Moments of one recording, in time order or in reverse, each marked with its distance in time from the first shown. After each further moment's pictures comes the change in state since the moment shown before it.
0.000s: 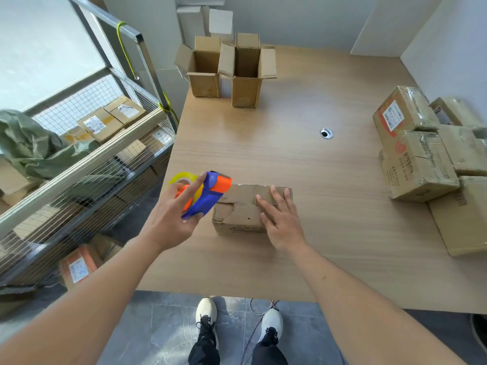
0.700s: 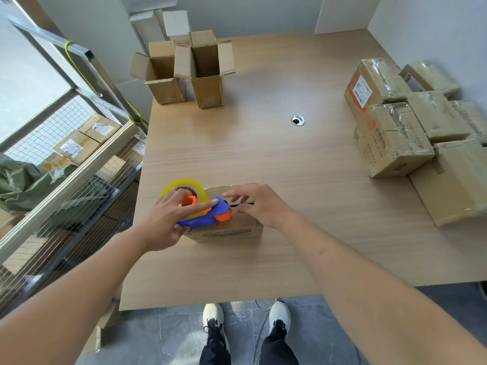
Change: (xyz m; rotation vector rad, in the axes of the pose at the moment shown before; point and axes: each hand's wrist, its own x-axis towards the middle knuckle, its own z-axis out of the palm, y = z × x) left_hand 0.051 0.043 0.018 0.324 -0.425 0.283; right_hand 0.034 0.005 -0.065 0.329 -0.161 -0.197
